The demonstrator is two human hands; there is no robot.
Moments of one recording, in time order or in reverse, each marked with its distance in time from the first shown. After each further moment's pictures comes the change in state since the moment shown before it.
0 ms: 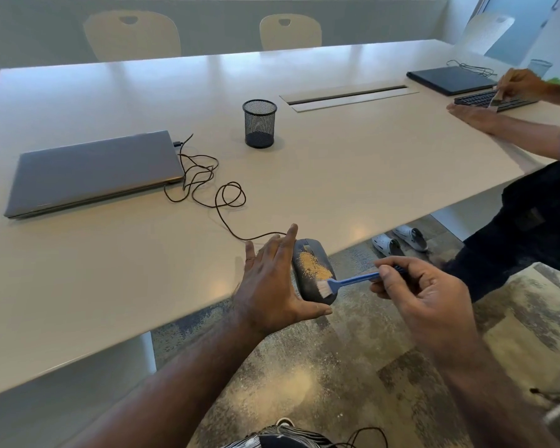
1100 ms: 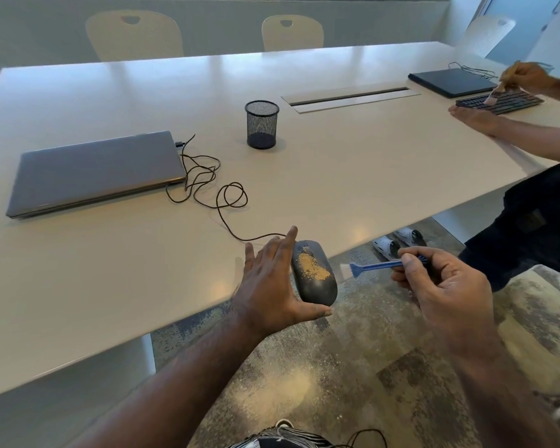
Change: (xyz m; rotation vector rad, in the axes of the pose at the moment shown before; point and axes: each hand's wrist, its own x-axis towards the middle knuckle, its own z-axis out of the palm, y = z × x) left_hand 0.000 -0.006 -0.002 -0.006 -0.002 -0.015; right_hand 0.014 0.004 -0.009 0.011 0.143 -0.026
